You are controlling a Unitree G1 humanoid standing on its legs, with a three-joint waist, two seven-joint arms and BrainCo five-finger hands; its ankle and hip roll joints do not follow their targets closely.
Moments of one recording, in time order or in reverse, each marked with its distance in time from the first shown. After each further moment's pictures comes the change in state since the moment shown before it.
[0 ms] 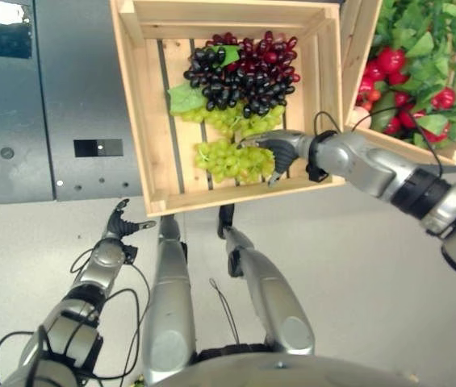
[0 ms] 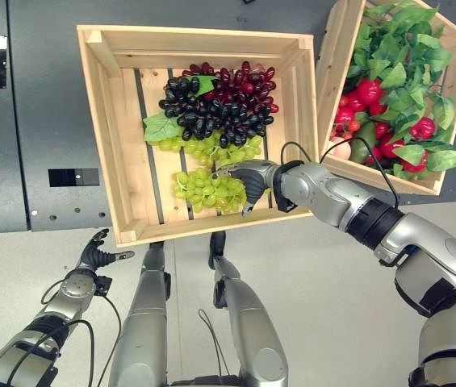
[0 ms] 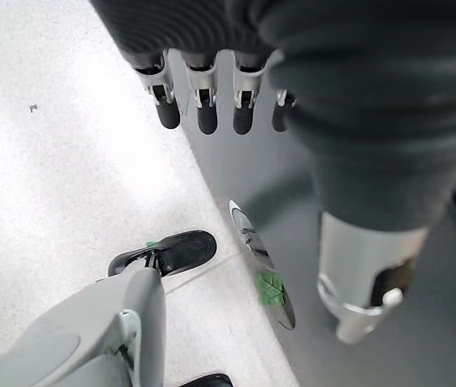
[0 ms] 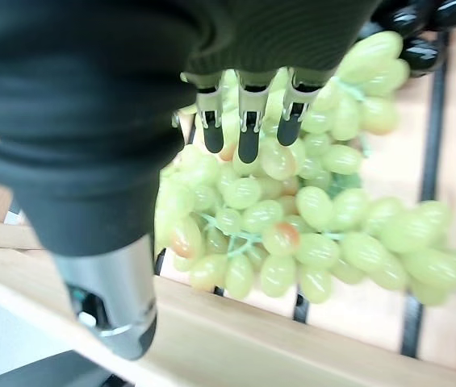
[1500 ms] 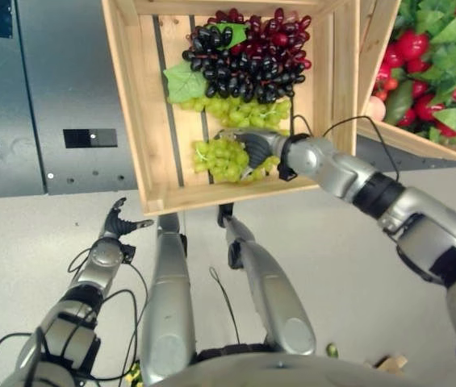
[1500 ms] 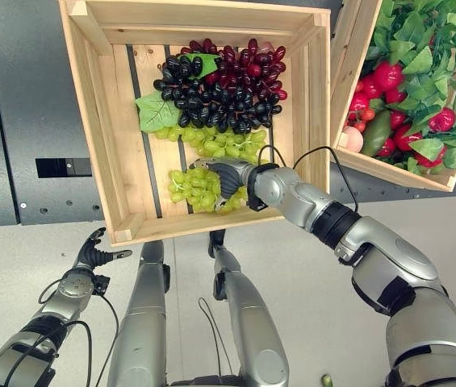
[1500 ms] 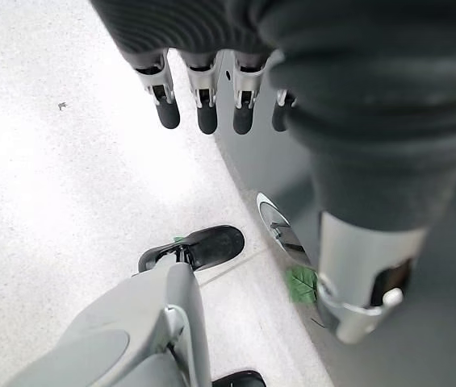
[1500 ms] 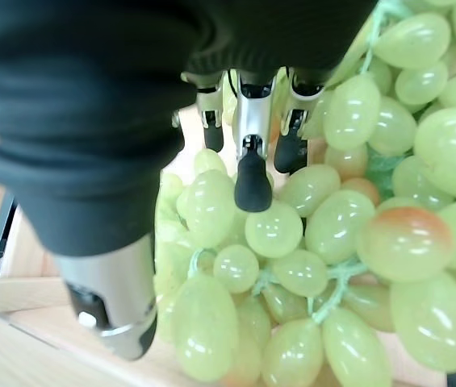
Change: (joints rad) left arm 0.004 0.010 -0.011 -0.012 0.008 0.015 0.023; right arm 0.007 0.319 -0.080 0.221 -0.057 0.021 -0.134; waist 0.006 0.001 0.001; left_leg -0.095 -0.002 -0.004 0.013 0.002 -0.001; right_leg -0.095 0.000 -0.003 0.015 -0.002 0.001
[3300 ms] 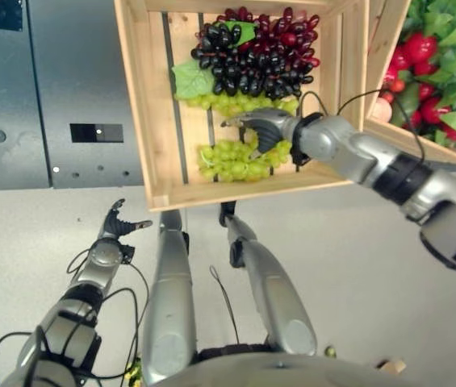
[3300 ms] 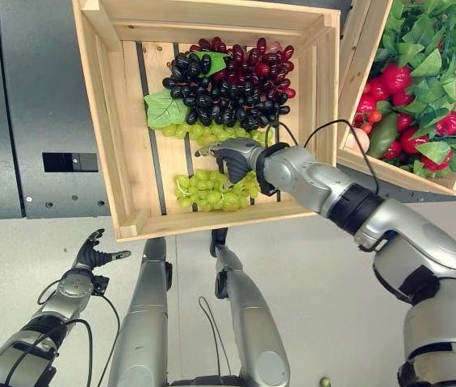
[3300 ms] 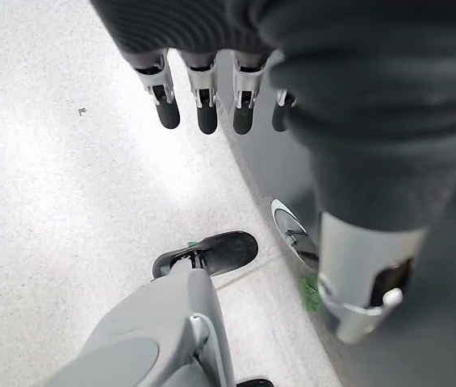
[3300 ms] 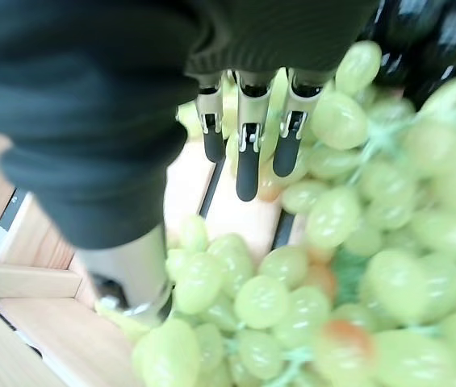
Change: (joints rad) left arm -0.008 -0.002 0.001 0.011 0.002 0.004 0.001; right arm -0.100 -0.203 0.057 -0.163 -0.049 -0.005 0.040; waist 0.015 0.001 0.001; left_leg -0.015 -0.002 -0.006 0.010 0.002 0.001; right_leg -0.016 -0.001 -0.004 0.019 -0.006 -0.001
